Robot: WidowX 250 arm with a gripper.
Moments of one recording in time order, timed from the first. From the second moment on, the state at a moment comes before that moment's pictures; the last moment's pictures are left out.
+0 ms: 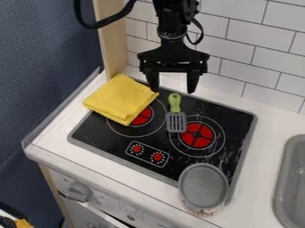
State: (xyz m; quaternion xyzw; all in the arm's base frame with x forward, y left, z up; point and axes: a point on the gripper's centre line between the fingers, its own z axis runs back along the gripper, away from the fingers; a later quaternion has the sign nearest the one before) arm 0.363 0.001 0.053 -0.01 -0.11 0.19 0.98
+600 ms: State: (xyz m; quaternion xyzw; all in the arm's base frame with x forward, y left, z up) arm 0.382 0.007 0.013 0.02 -0.05 0.21 0.98
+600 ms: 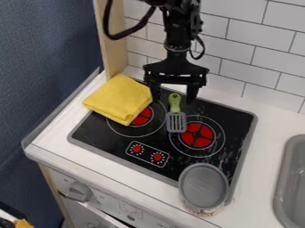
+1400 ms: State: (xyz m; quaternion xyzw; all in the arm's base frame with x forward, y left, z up) arm 0.389 0.001 -0.017 0.05 -0.04 0.19 0.98
